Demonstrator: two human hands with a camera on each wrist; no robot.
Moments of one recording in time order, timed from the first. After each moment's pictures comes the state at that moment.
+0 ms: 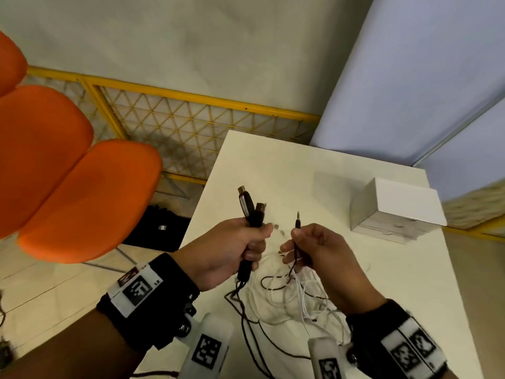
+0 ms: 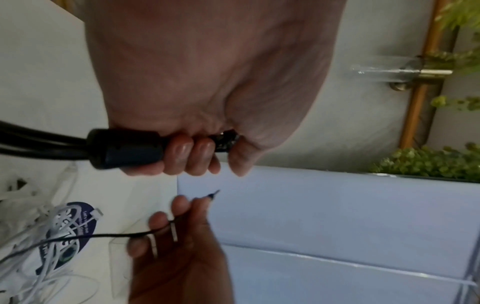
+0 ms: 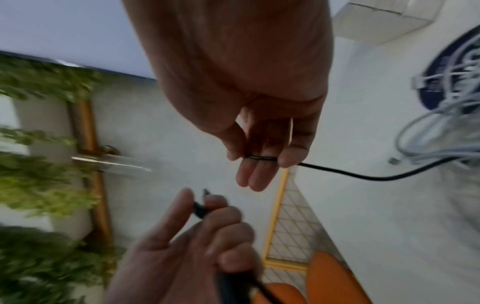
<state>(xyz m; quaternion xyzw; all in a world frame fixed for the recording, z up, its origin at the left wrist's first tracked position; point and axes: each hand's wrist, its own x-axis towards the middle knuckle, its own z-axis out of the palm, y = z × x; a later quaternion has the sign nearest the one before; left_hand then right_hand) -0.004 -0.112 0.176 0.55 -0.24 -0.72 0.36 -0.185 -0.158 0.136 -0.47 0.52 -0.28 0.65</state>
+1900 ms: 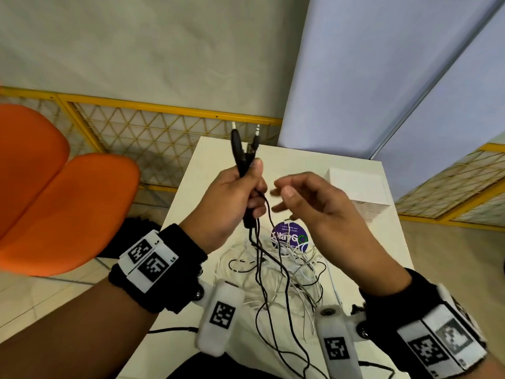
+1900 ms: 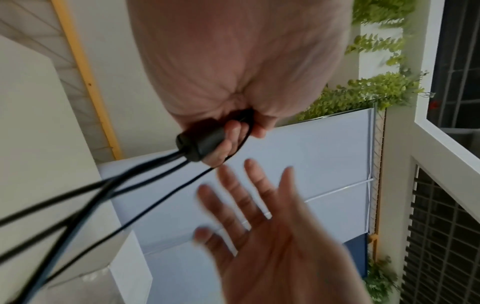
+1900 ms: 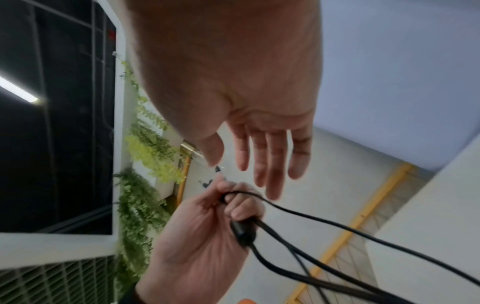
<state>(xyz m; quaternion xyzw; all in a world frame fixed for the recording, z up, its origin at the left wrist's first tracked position) -0.090 -0.126 0.221 0.48 -0.38 -0.55 0.57 -0.253 -0.137 0.231 -0.66 0.41 -0.34 0.53</state>
